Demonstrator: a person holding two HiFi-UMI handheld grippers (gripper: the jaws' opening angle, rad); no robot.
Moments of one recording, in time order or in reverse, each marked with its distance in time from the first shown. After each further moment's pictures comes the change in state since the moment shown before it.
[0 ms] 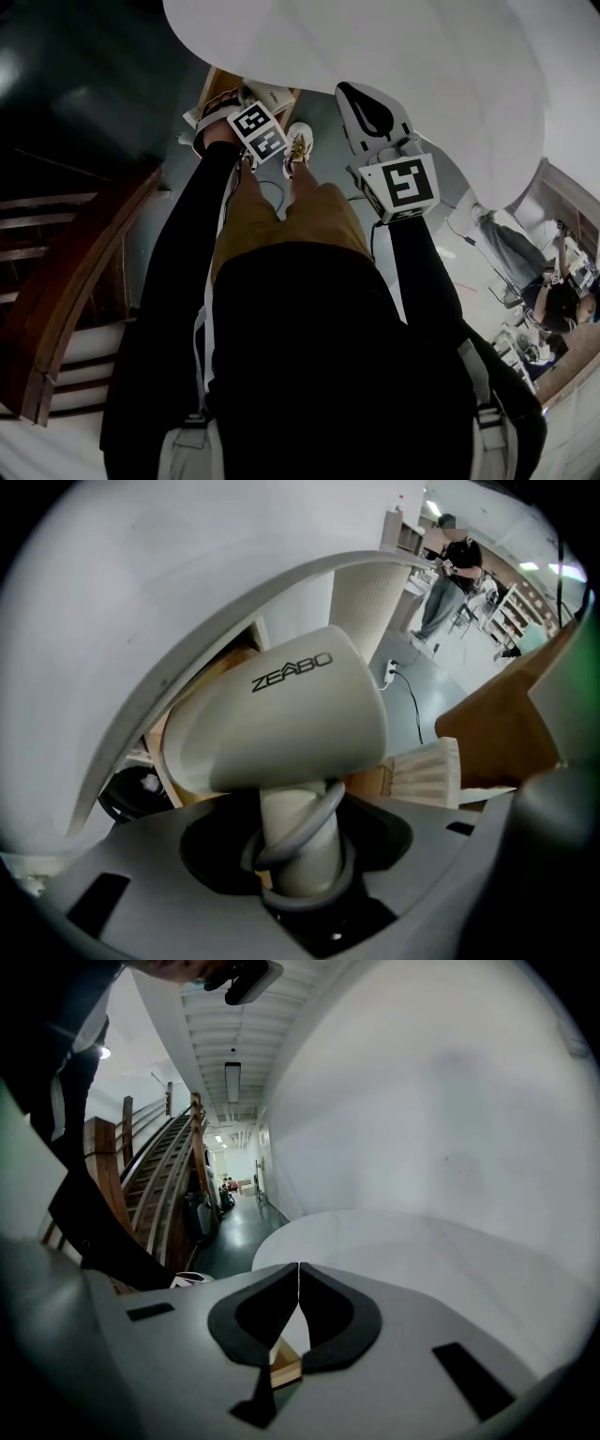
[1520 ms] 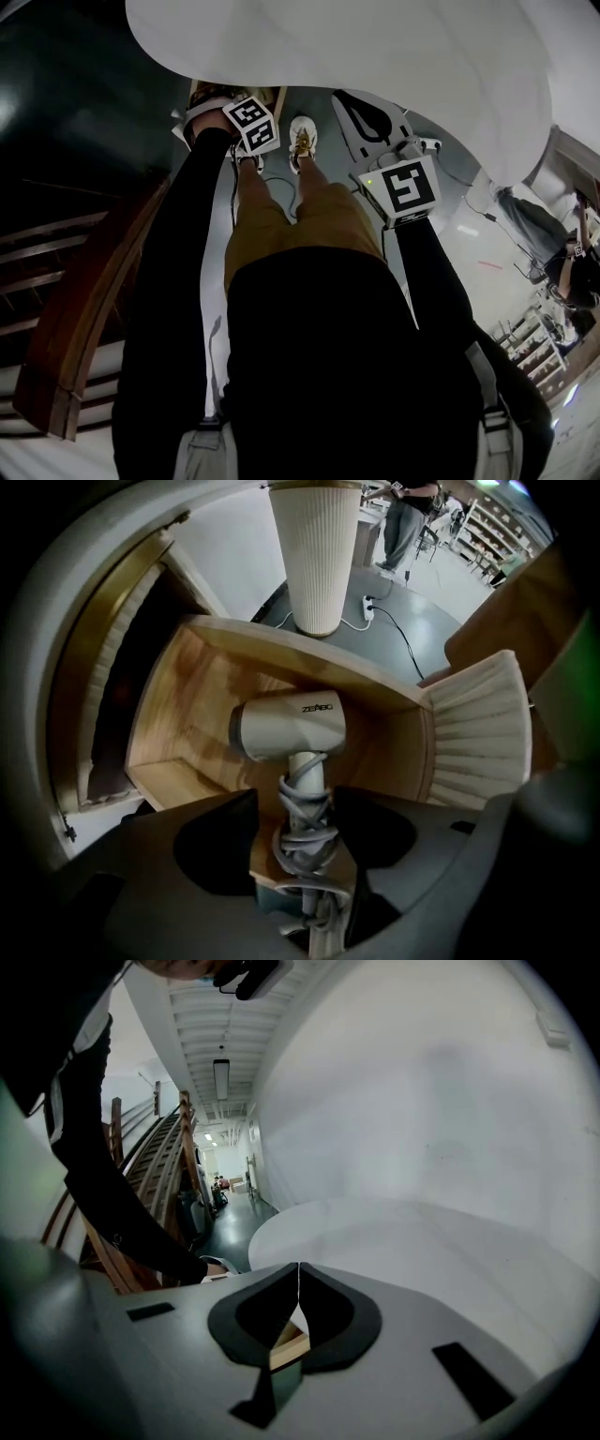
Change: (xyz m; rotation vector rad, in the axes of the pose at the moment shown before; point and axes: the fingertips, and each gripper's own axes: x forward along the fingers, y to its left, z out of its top) left arm 0.042 0.021 -0.022 0.339 0.225 0.050; right arm -0.022 -0.006 -0.031 0.053 0.040 -0.026
